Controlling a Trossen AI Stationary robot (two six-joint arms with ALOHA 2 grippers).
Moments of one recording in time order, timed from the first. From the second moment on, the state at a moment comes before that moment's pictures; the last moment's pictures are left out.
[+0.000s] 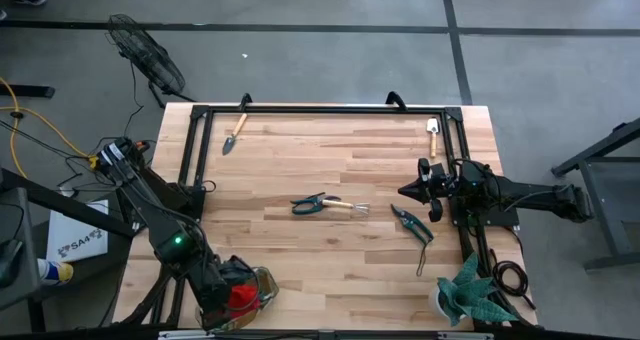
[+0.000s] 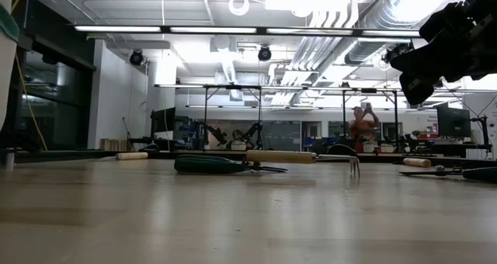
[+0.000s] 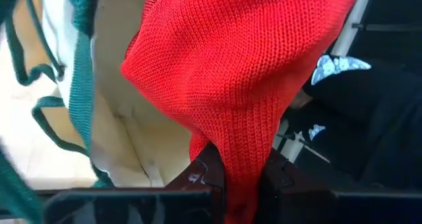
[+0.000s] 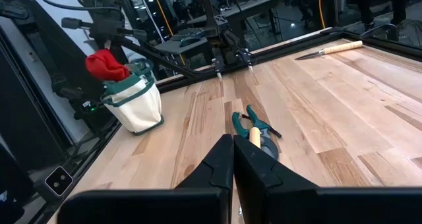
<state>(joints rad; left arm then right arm) -0.85 1.45 1.31 -0.86 0.22 -1.33 -0.17 0.15 0.01 0.06 -0.24 0.31</state>
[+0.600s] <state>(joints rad) -0.85 1.45 1.31 -1.10 0.14 -1.45 -0.17 0.15 0.01 0.06 -0.24 0.31</state>
